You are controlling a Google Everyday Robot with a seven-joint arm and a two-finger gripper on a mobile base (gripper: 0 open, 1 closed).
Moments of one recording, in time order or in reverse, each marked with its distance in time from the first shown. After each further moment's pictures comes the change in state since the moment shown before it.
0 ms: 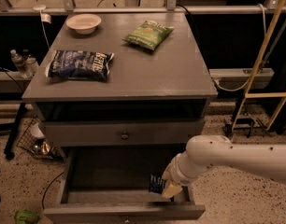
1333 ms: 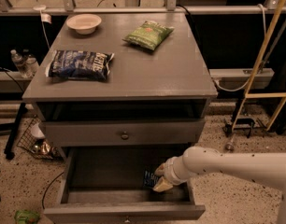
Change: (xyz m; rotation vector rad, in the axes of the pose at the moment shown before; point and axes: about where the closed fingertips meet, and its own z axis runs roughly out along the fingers) arm 0.004 -0.049 0.082 0.108 -0.148 -0.019
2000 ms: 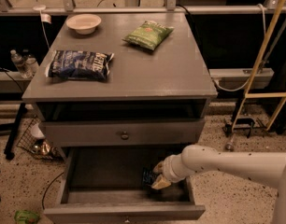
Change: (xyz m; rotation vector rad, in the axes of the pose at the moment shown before) arm -0.002 -0.011 0.012 0.002 -0.025 -0.007
